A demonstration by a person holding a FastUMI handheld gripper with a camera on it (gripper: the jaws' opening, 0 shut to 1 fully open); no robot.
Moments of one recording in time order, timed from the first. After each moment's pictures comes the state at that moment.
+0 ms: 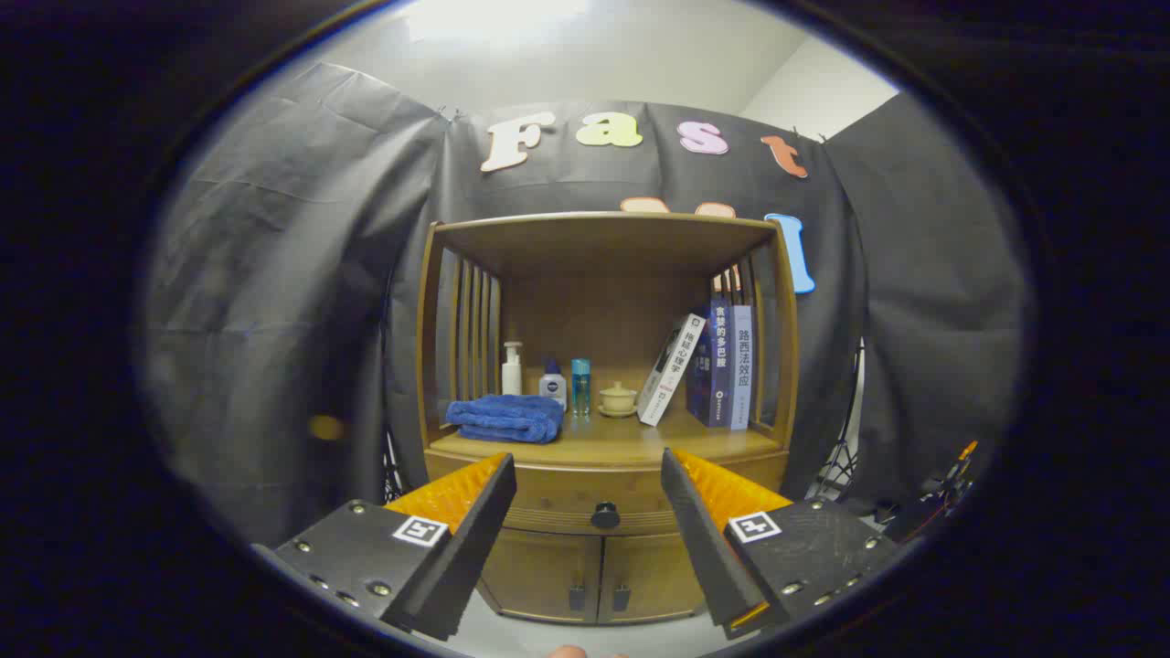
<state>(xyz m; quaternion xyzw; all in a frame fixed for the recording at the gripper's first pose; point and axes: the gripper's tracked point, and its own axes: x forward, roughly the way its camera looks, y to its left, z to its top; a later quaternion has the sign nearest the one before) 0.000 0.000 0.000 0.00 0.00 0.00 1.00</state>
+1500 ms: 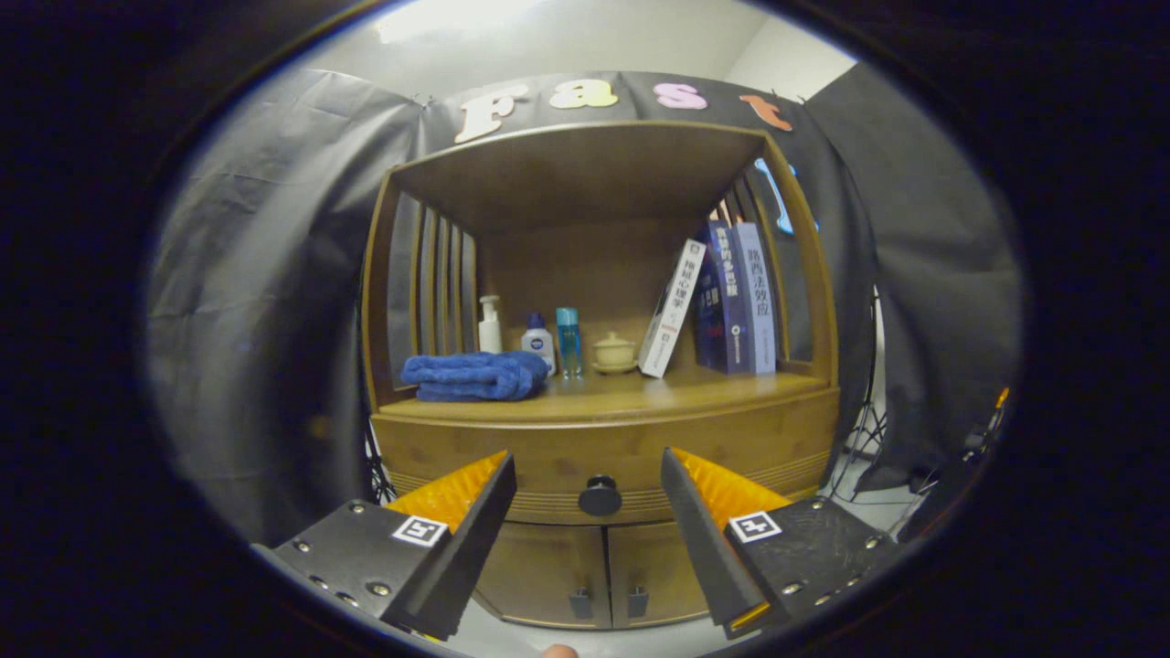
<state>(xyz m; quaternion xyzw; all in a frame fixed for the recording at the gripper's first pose) 0.102 -0.023 -0.123 0.04 0.03 0.00 1.00</state>
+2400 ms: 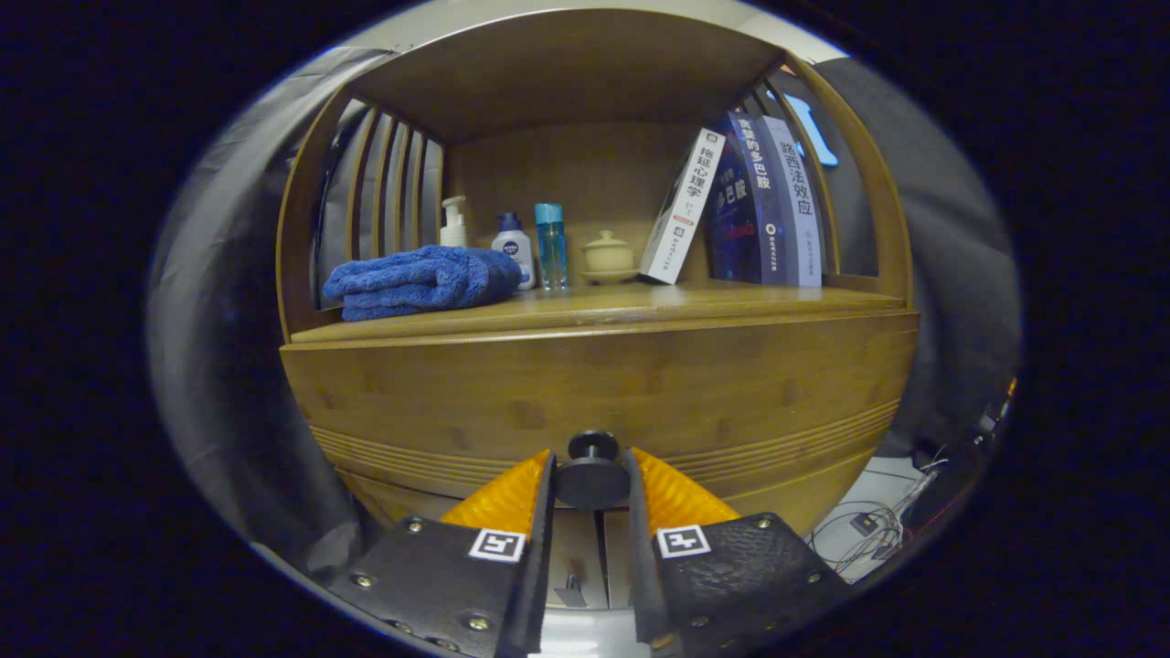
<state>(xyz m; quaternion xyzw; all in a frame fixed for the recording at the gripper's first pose) 0.180 -0.022 -0.204 0.03 0.14 -0.01 0.99</state>
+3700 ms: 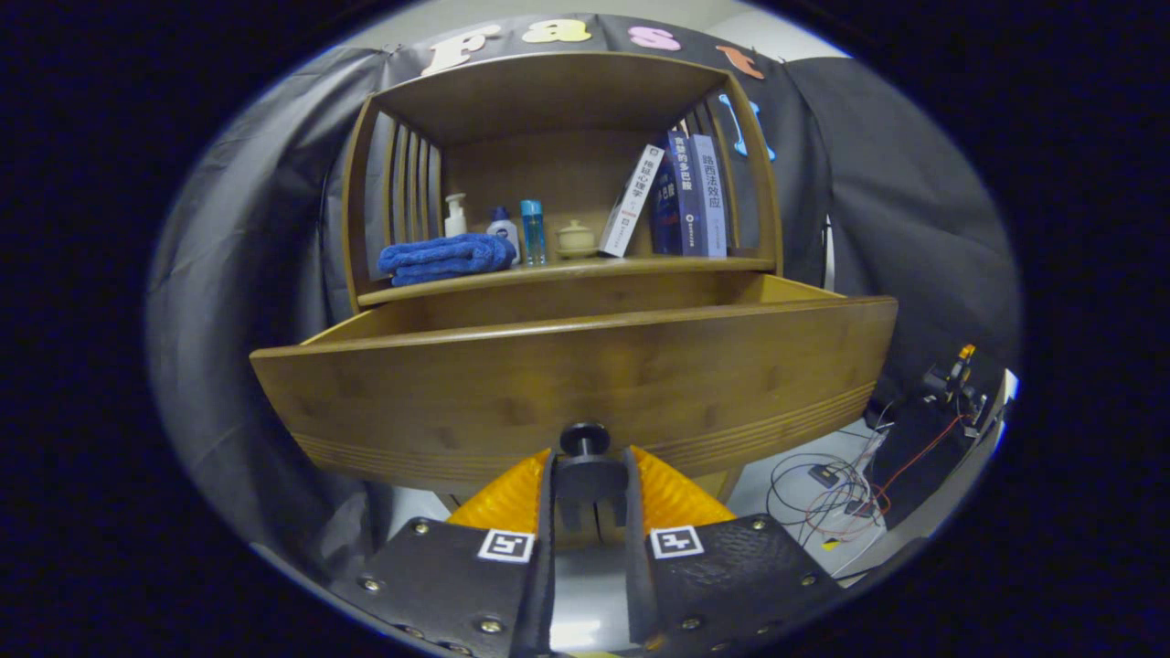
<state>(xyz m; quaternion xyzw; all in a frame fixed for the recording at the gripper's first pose) 0.002 -0.016 -0.202 0.03 0.18 -0.08 0.98</state>
